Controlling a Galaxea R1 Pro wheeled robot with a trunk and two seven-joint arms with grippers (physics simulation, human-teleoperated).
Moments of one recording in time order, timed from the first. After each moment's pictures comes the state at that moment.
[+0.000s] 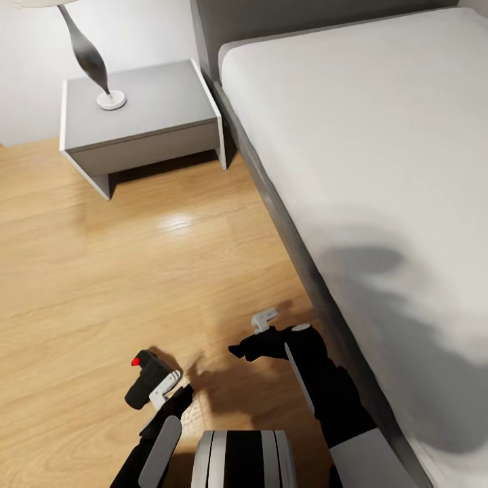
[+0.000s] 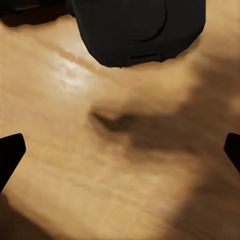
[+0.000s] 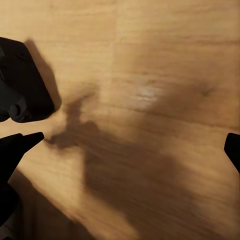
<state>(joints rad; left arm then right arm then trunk) -0.30 -0.17 -0.03 -1.02 0.69 0.14 0.55 -0.58 0.17 0.23 -1.29 0.22 0.89 0.53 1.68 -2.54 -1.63</state>
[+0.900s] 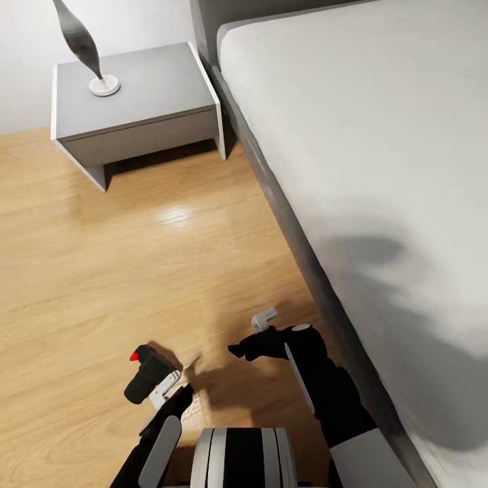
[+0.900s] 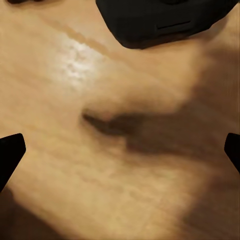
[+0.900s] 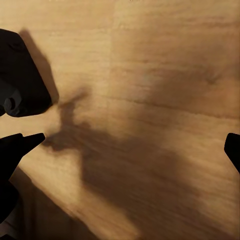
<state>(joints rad) -0.30 -0.17 -0.03 -1.02 0.69 0.14 0.54 -0.58 0.17 0.23 -1.29 0.22 0.89 0.53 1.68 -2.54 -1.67</state>
